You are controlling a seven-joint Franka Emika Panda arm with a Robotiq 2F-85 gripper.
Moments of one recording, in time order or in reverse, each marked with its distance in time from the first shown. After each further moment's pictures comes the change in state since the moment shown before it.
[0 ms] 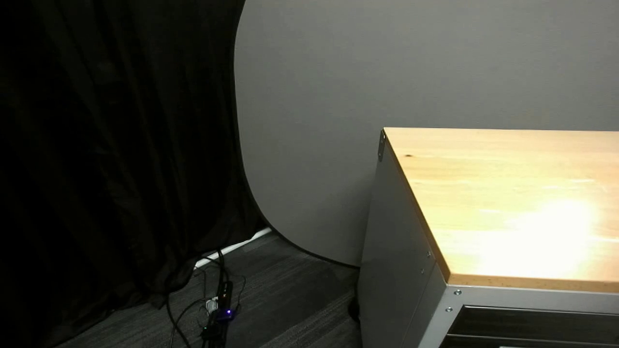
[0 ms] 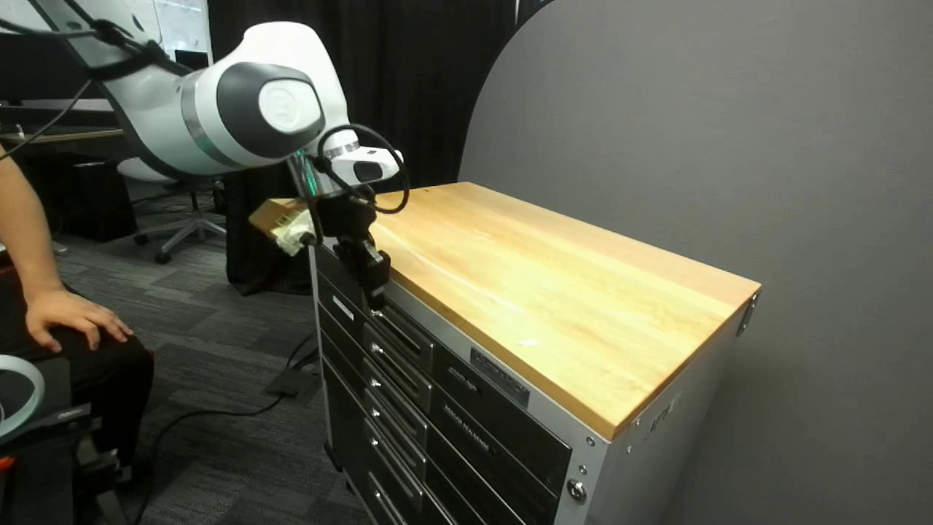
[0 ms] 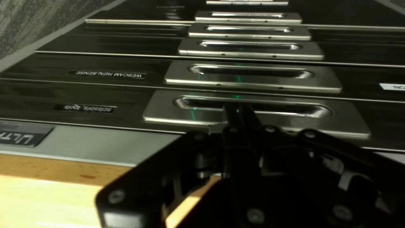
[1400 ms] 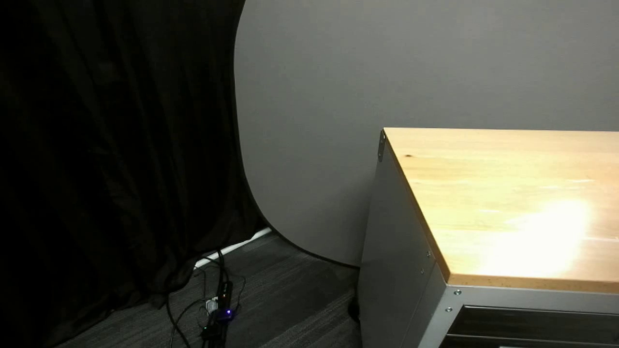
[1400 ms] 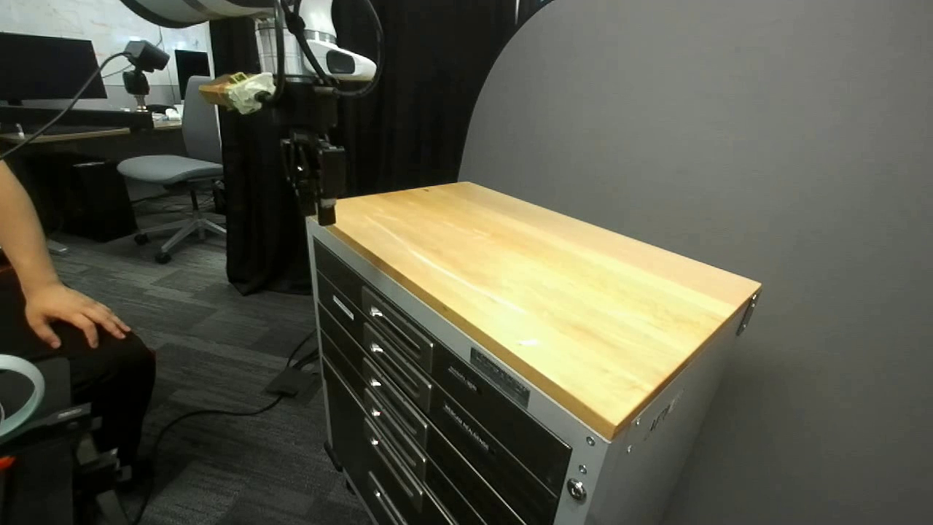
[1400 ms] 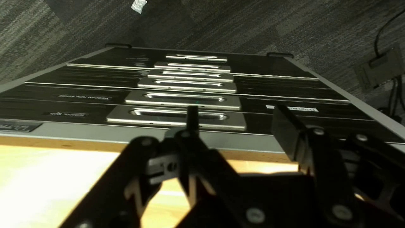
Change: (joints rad) arm -0.423 -0.244 0.566 0.132 0.204 -0.541 -0.157
